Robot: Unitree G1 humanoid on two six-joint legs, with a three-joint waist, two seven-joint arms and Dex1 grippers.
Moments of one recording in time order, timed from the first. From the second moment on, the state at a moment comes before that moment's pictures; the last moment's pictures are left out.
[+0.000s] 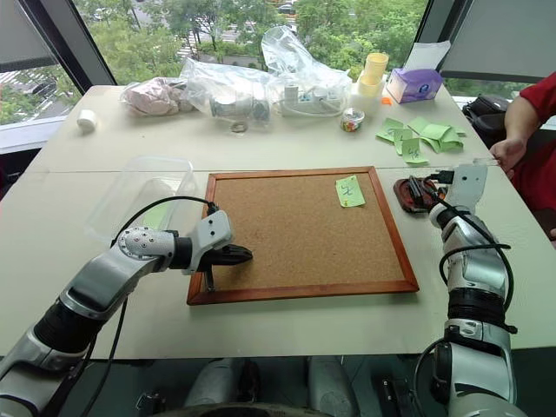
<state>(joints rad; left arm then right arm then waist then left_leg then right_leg) -0.38 0.67 -0.35 -0.29 -0.22 0.69 -0.90 -0.44 -0.52 -0.32 0.29 0.29 0.27 0.37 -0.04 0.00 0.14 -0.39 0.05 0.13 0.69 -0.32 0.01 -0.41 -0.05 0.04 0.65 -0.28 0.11</state>
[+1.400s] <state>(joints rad) -0.37 0.66 -0.35 -0.29 -0.22 0.69 -0.88 -0.38 -0.40 -0.09 0.25 0.25 0.32 0.57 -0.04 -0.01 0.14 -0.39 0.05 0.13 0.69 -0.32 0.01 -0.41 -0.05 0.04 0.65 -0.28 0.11</state>
